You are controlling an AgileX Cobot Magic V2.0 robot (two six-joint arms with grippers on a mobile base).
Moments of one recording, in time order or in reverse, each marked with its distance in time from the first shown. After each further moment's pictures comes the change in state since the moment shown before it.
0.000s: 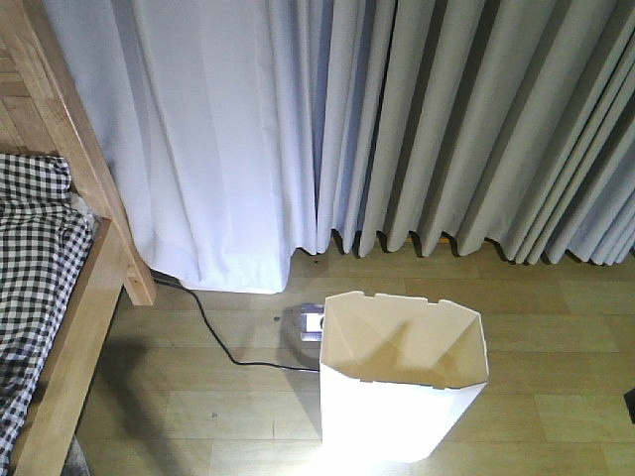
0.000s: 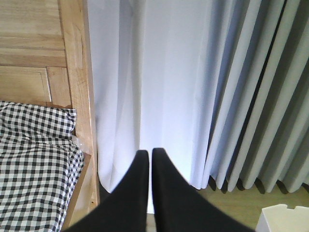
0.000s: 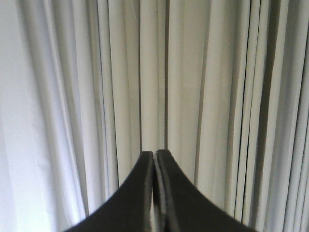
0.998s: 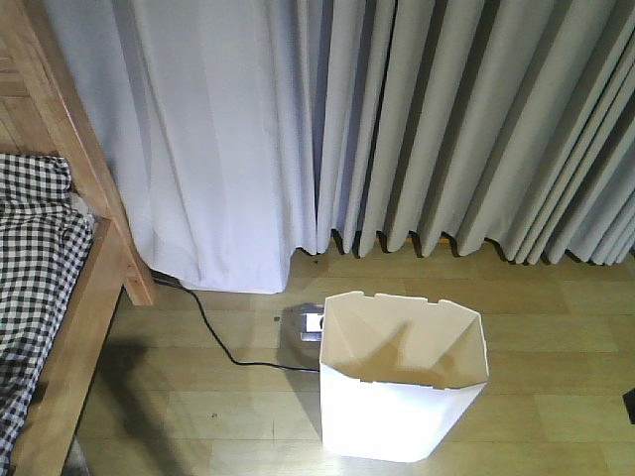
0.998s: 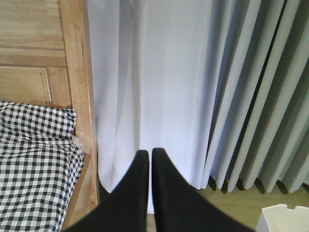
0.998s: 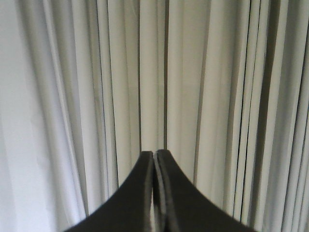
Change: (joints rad) left arm 0.000 0.000 0.000 0.000 0.000 0.000; right arm 0.000 0.000 0.000 -0.038 0.010 0.039
